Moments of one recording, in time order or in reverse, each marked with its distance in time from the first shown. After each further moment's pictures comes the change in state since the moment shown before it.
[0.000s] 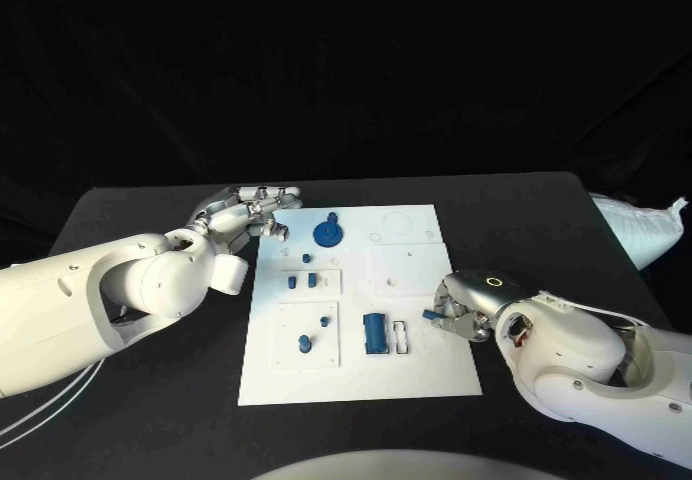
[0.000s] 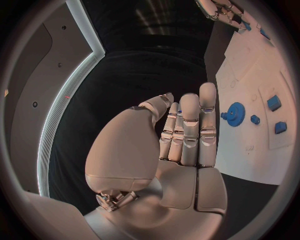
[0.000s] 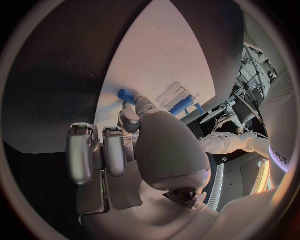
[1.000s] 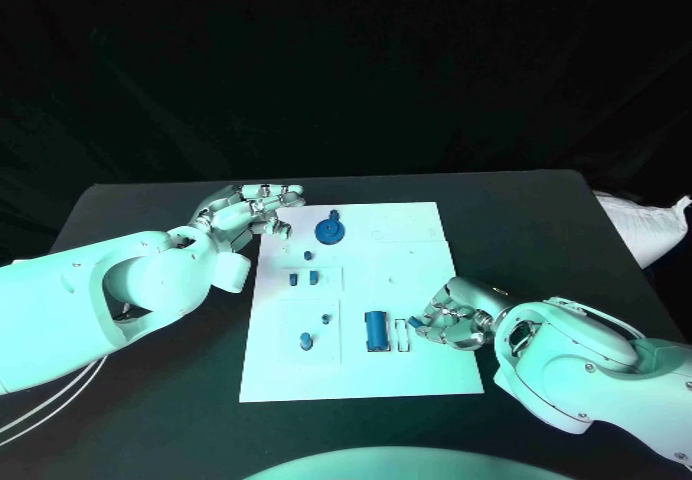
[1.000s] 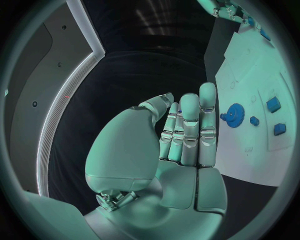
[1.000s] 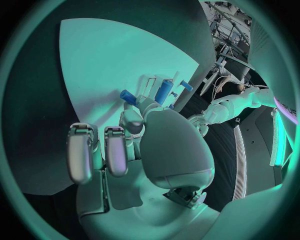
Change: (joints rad) left arm -0.001 0.000 -0.001 0.006 0.000 0.000 0.000; left_hand 0.000 0.000 0.000 0.000 0.000 0.000 0.000 0.000 0.000 0.000 0.000 0.000 0.000 0.001 0.001 0.000 0.000 0.000 0.000 0.000 0.000 0.000; right arm 0.019 -0.005 -0.014 0.060 0.406 -0.161 -0.018; right_hand -0.103 -0.047 0.081 0.044 0.051 0.011 -0.004 -0.012 -0.077 0.009 -0.002 0.007 0.024 0.000 -0.001 0.000 0.000 0.000 0.000 0.000 0.000 0.001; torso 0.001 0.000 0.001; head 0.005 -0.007
